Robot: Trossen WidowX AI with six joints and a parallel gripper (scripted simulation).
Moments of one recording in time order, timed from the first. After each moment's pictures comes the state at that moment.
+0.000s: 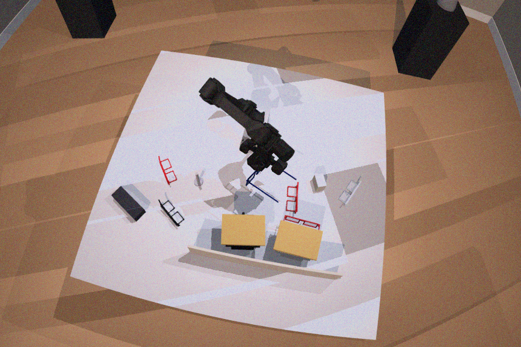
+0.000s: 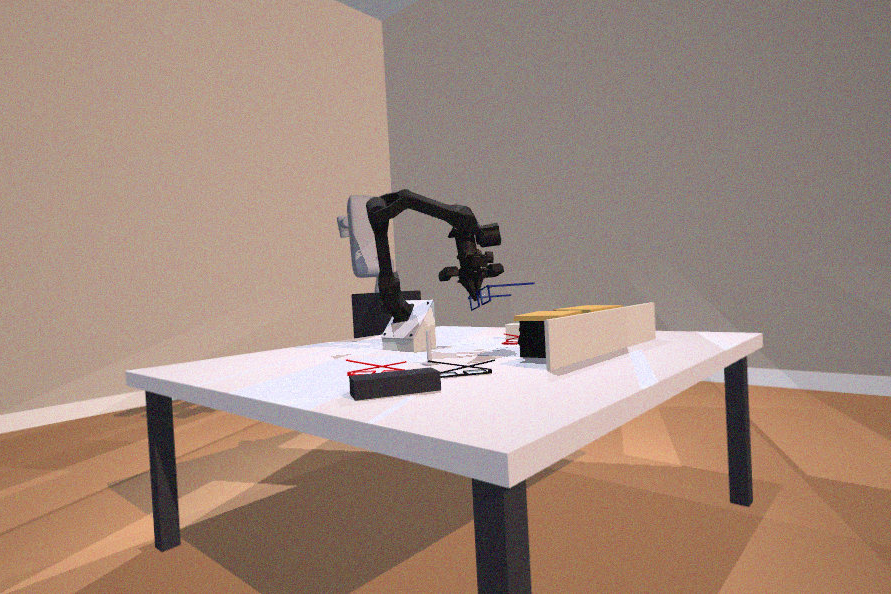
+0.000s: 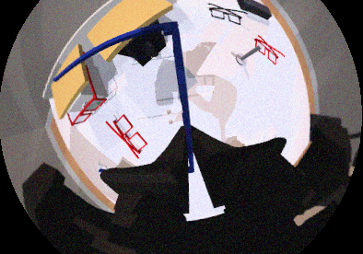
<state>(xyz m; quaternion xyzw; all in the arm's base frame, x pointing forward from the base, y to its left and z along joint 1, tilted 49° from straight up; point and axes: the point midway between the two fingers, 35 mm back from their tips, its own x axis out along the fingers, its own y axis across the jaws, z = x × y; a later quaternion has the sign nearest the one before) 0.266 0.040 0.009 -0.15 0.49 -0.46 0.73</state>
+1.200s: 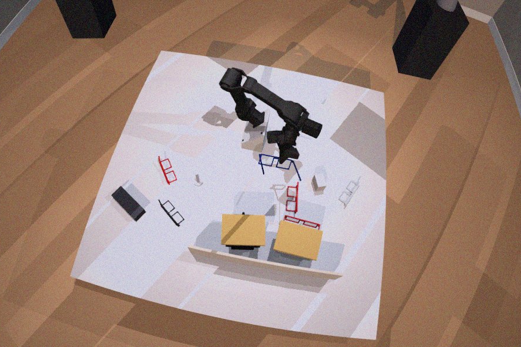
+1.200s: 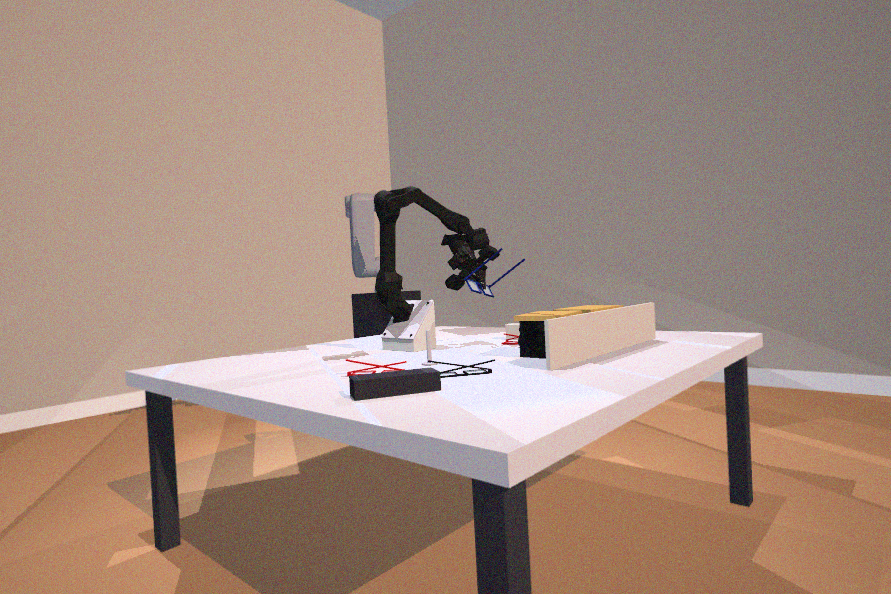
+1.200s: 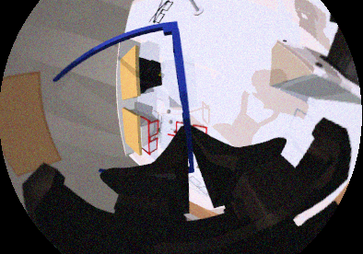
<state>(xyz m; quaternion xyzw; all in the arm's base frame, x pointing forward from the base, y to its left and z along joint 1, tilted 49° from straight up) 0.233 0.117 -0.035 0.22 0.15 -0.49 0.83</state>
